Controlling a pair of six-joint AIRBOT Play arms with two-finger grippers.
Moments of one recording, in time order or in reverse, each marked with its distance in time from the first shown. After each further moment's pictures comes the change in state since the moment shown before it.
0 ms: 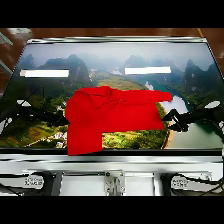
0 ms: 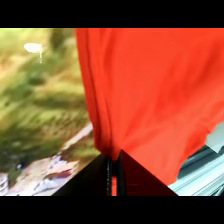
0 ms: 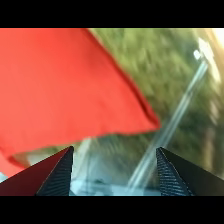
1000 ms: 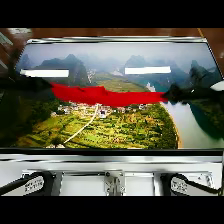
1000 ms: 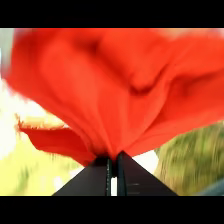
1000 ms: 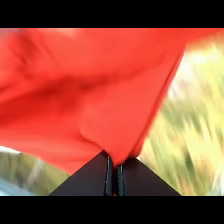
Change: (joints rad) left arm -0.026 0.311 0.515 -0.005 -0.013 -0.018; right arm 0.128 0.161 0.319 0.229 -0.079 -0.190
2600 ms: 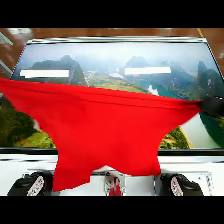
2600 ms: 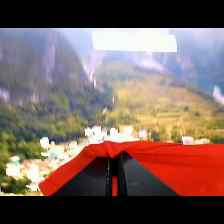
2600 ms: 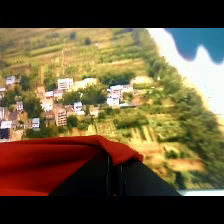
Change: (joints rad) left arm -0.017 0.486 0.019 0.363 -0.132 -0.320; right arm 0.002 0.565 -0.045 -0.518 0.235 0.233
